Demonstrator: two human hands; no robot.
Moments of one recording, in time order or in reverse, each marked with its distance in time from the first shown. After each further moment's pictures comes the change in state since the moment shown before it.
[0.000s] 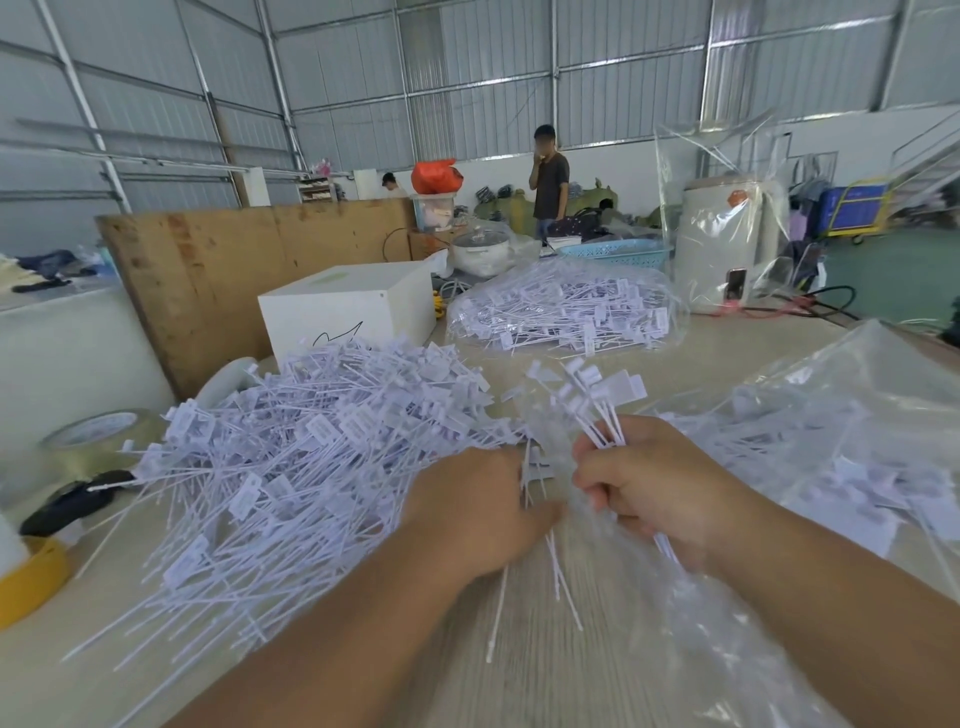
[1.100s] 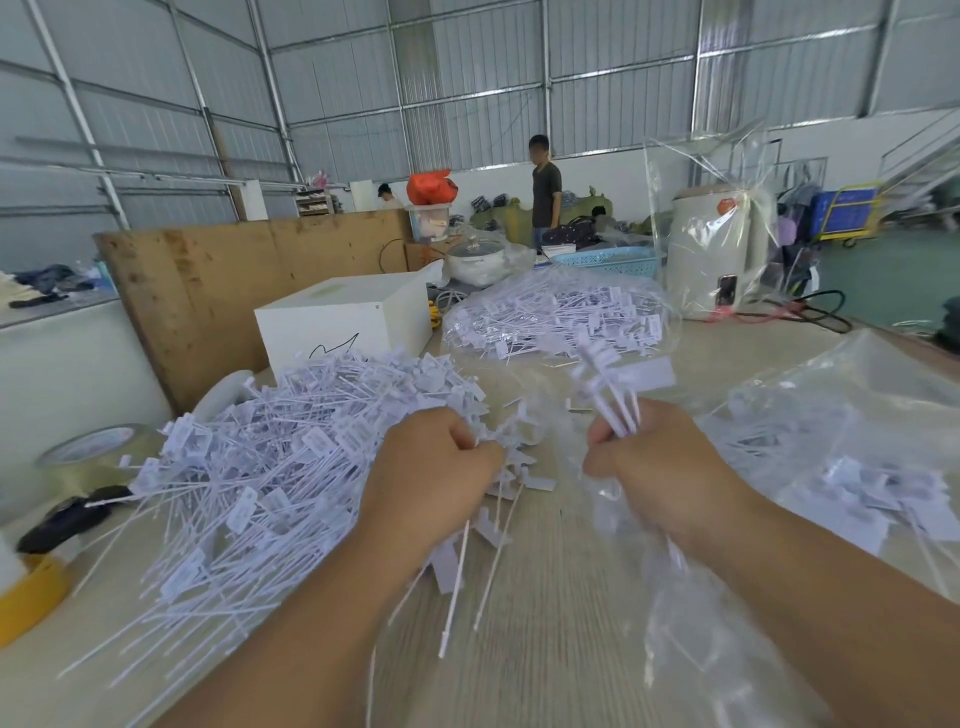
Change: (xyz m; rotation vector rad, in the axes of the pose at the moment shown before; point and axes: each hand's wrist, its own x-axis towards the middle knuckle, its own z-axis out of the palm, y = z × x) left_hand -0.001 -0.008 -0.032 -0.547 0.263 -0.278; right_hand 0.013 0.004 -0.010 -0.082 0.248 -0.156
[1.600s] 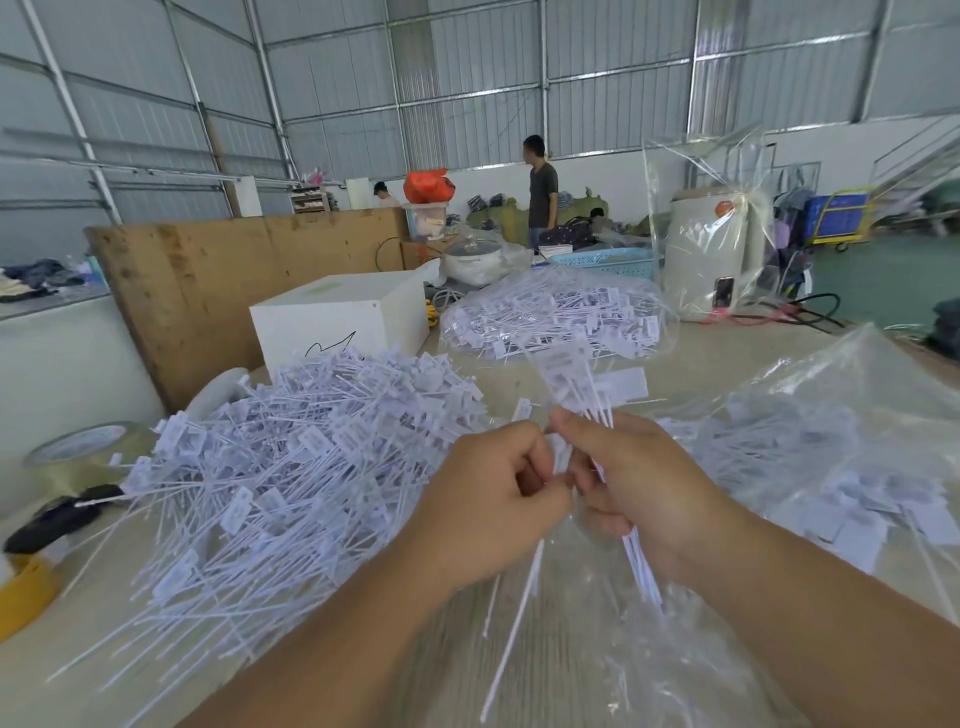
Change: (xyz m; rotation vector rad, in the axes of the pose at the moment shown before) left_hand -0.019 0.009 0.022 -0.272 -0.286 0.331; right_hand -0.017 -0.013 0.017 0.391 -0.162 0.156
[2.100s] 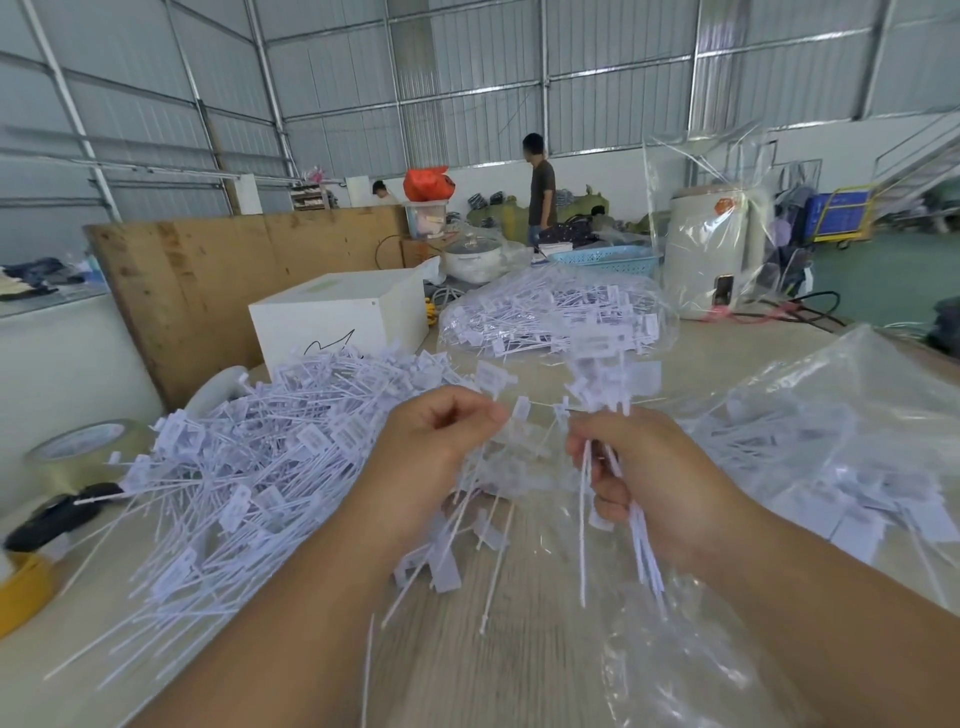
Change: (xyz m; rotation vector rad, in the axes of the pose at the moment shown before) left_hand 0.011 0.001 -0.033 -0.404 0.203 -0.219; right_hand 0.005 0.000 -0.013 -0.019 -0.014 -0.021
